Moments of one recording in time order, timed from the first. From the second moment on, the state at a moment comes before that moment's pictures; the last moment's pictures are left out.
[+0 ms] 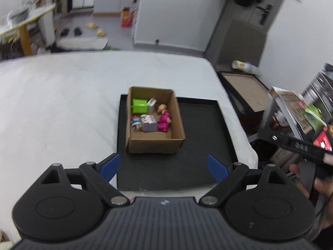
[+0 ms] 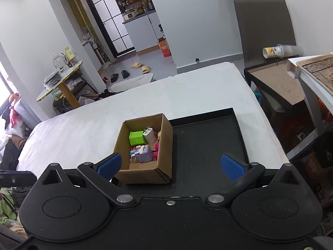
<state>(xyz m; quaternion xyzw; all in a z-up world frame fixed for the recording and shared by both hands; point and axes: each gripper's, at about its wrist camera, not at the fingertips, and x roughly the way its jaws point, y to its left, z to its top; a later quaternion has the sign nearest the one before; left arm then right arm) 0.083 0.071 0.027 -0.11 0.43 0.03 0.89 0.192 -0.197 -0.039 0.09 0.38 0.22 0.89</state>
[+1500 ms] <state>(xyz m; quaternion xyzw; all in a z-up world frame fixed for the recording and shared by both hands) 0.012 0.003 -0.017 -0.08 0.34 0.03 0.94 0.088 -0.228 -0.038 0.04 0.35 0.18 0.92</state>
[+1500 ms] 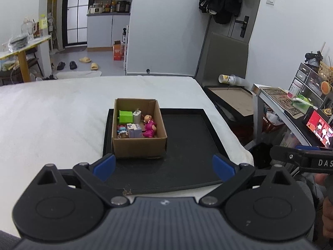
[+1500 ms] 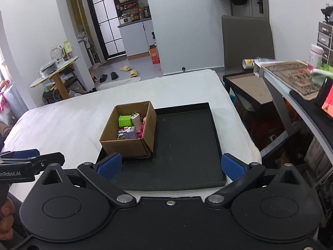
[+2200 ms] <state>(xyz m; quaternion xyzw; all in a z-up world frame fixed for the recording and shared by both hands) 0.012 0.010 -0.021 -0.09 0.34 0.04 0.94 0.089 -0.224 -0.043 0.04 0.36 0.18 0.92</state>
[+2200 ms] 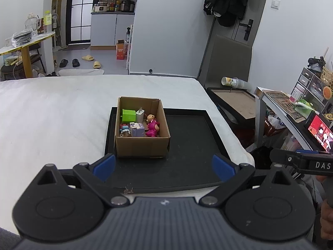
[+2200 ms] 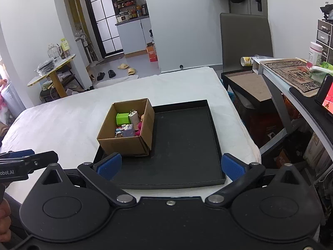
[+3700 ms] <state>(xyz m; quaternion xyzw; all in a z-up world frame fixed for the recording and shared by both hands) 0.002 0.016 -0.019 -0.09 0.33 0.04 0.94 0.085 -0.206 -0.039 0.02 0.35 0.18 0.92</state>
